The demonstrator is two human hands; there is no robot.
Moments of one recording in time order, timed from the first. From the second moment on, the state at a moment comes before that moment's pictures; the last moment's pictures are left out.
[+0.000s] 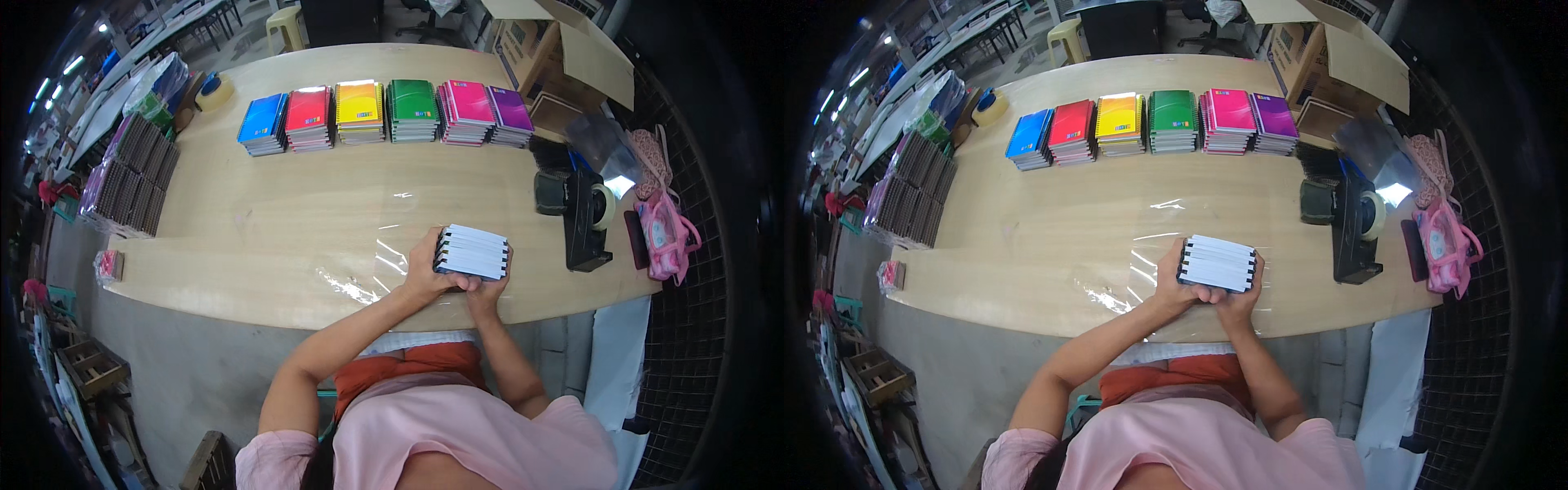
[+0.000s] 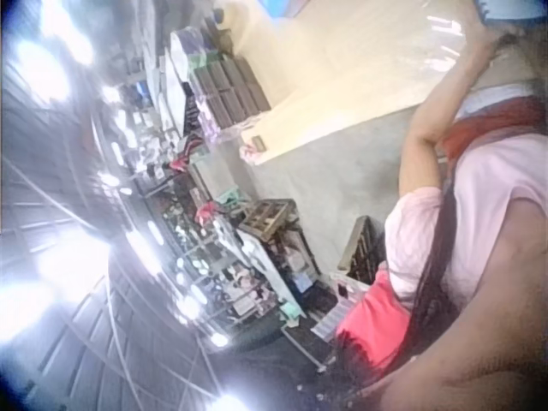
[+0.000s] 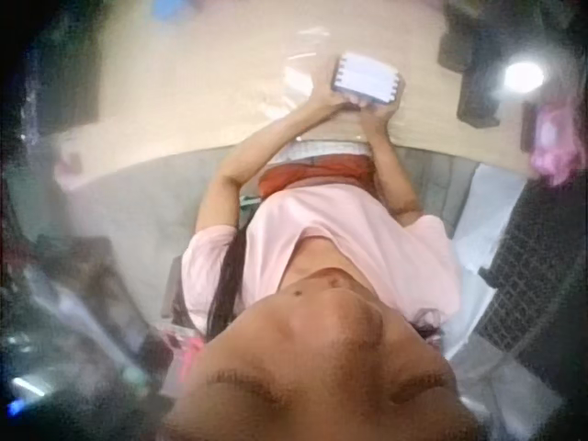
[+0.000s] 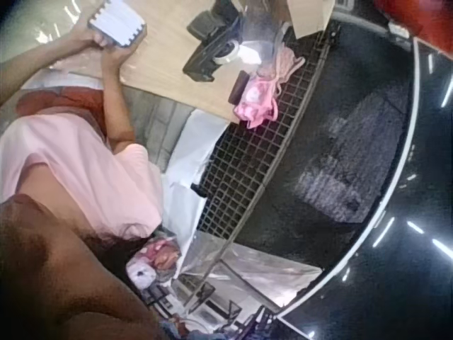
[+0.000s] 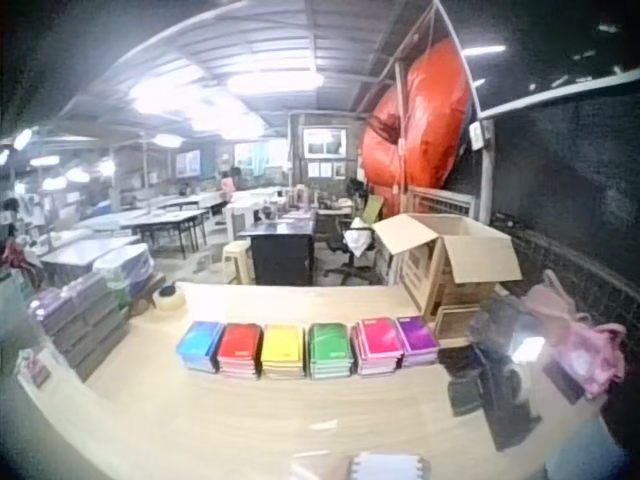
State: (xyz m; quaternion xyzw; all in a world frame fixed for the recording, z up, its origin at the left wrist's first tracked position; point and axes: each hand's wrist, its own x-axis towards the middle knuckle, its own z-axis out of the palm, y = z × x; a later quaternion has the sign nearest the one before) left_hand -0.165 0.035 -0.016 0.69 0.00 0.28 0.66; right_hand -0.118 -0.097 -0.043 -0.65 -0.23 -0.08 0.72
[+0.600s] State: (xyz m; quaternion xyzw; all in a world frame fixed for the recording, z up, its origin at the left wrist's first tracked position) left_hand -0.269 0.049 0.003 0.95 0.05 0.13 0.28; right_hand -0.008 -0.078 0.081 -0.74 -0.42 0.27 0.45
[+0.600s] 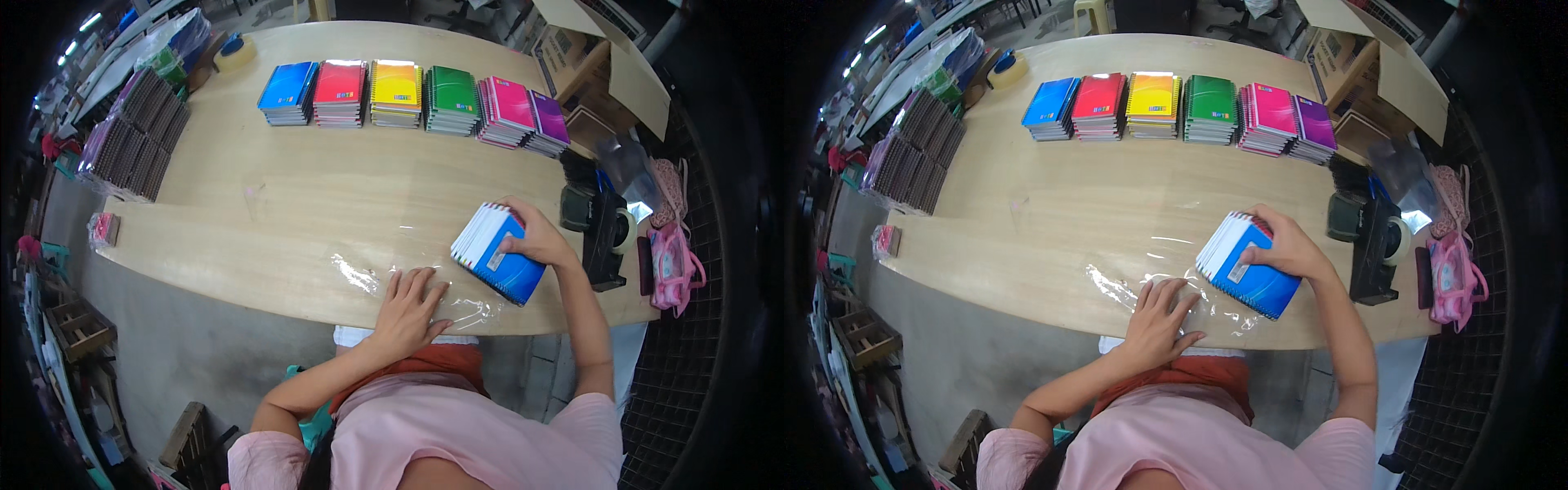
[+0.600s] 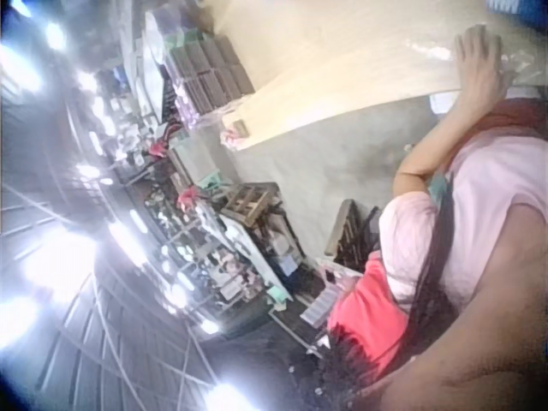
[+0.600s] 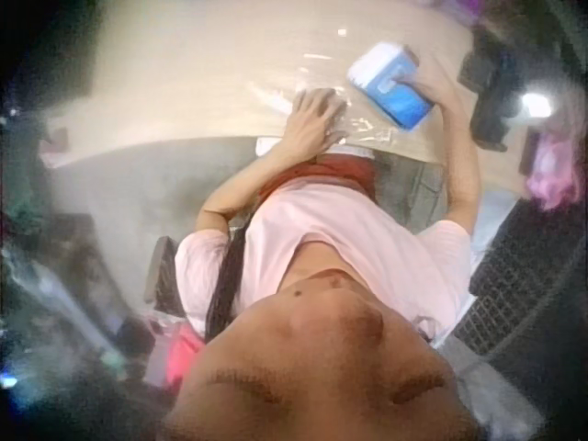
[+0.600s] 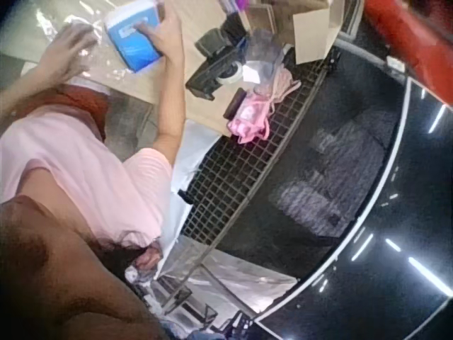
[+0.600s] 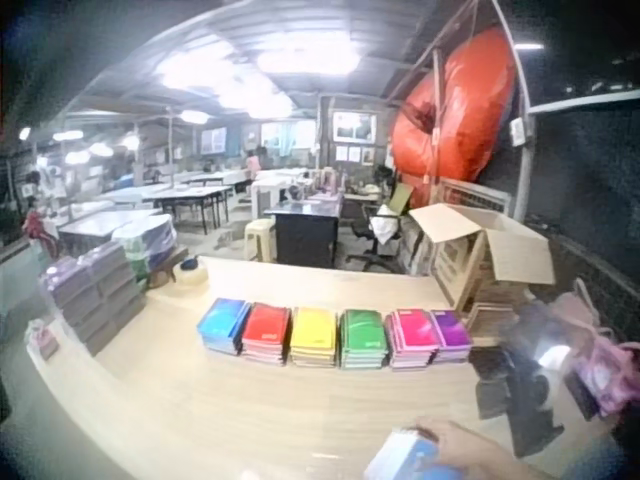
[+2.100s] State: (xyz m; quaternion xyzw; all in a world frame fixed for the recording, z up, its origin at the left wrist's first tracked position) left_hand -0.277 0.043 -0.005 0.95 0.05 0.13 0.28; right_hand 0.007 0.005 0.055 -0.81 -0.52 0.24 0.13
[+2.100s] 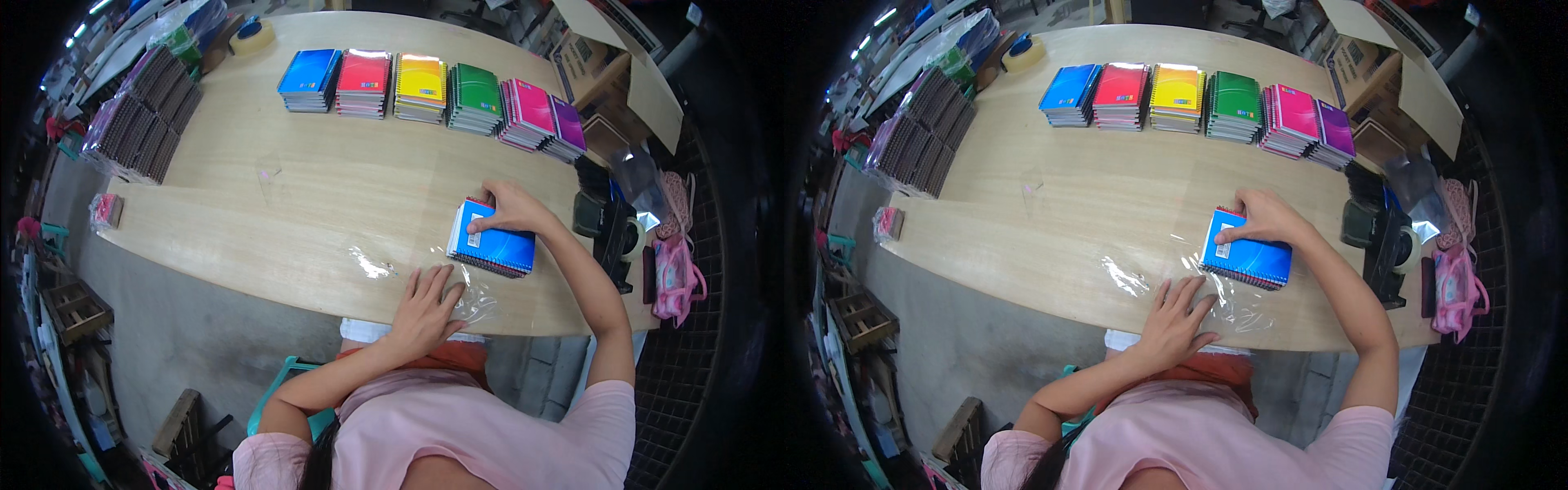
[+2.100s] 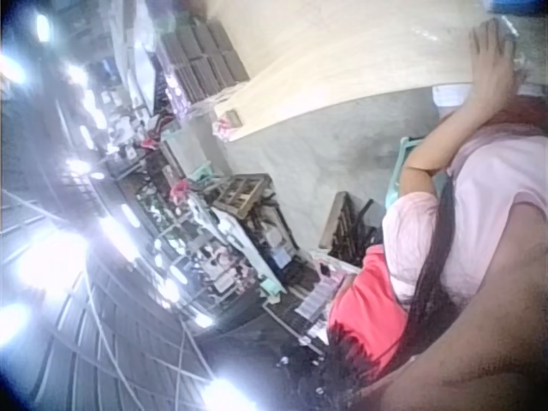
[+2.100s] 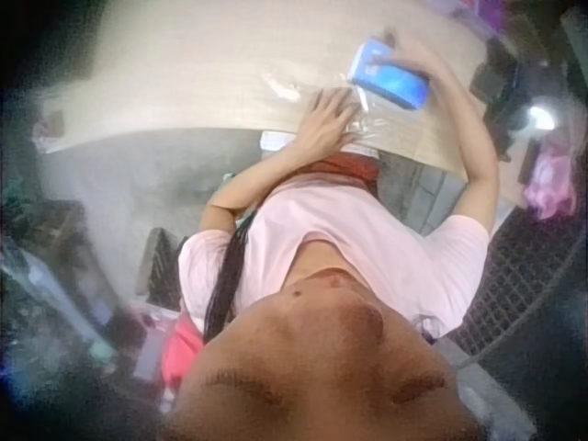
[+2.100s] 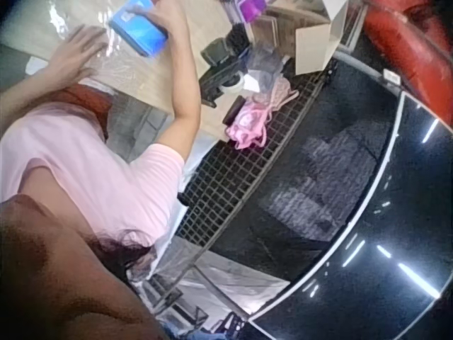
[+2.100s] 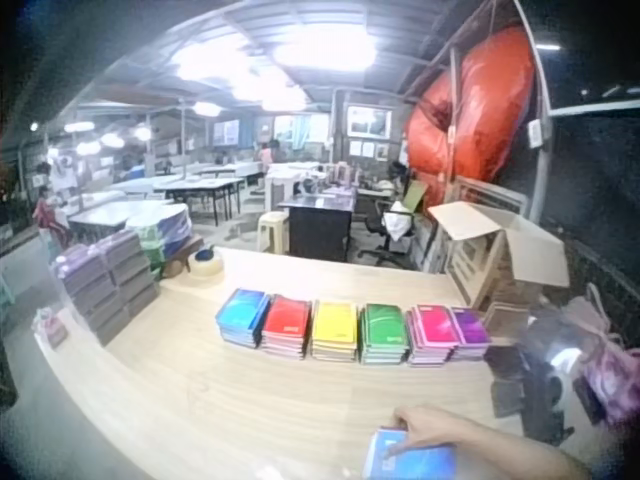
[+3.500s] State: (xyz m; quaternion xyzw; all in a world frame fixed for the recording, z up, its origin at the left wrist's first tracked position) left_hand -0.214 0.018 0.036 0.97 -0.02 0.20 0.12; right_hand 0.028 -0.175 0.036 -0.76 -0.18 0.36 0.51
